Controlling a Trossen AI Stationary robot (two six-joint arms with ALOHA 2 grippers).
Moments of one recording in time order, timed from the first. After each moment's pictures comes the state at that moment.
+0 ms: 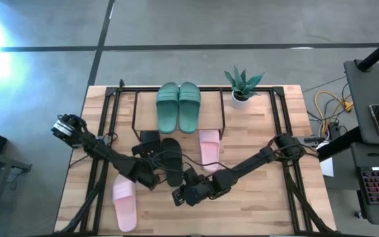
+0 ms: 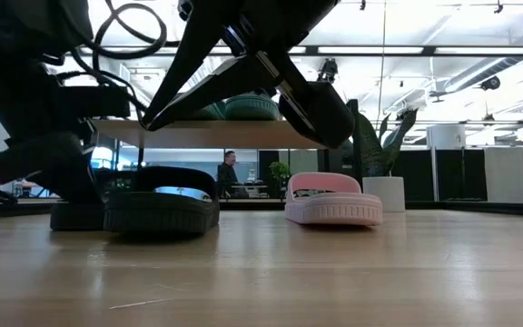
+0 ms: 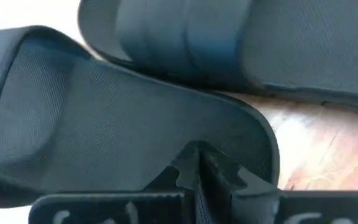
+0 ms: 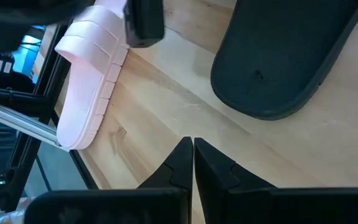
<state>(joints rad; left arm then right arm) -0.51 1.59 0.76 -0.58 -0.56 -0.89 0.45 2.15 1.60 -0.25 0.34 1.40</state>
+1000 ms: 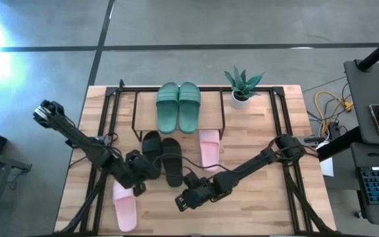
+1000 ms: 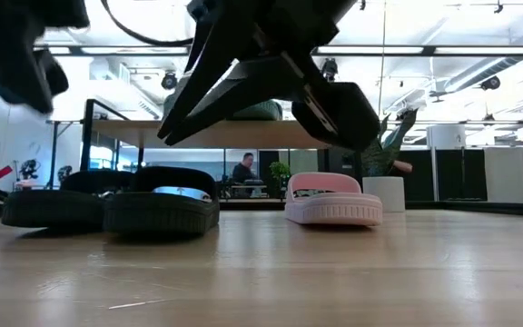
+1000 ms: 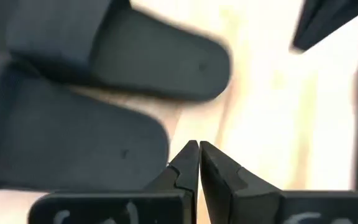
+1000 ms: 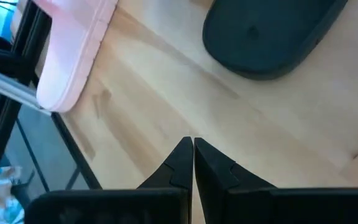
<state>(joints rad) -0.63 1.16 0.74 -0.53 -0.33 -0.94 0.46 2.15 1.60 -0.31 0.26 1.36</state>
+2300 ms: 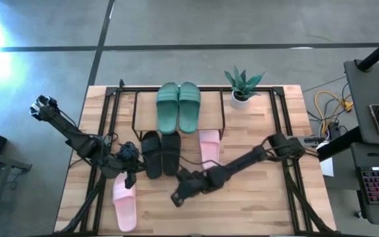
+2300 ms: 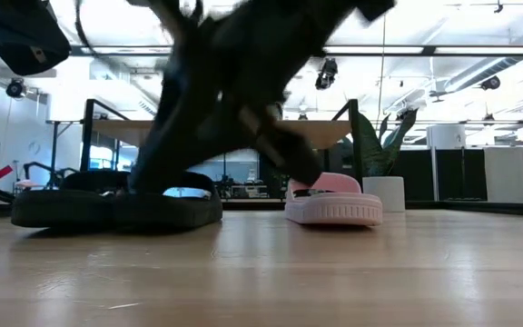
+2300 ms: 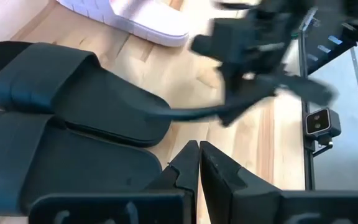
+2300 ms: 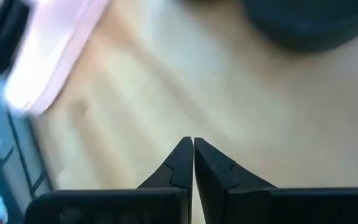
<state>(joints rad) -0.65 0.92 0.73 -0.56 -0.45 -0.90 0.38 2.22 1.61 -0.23 0.17 1.14</state>
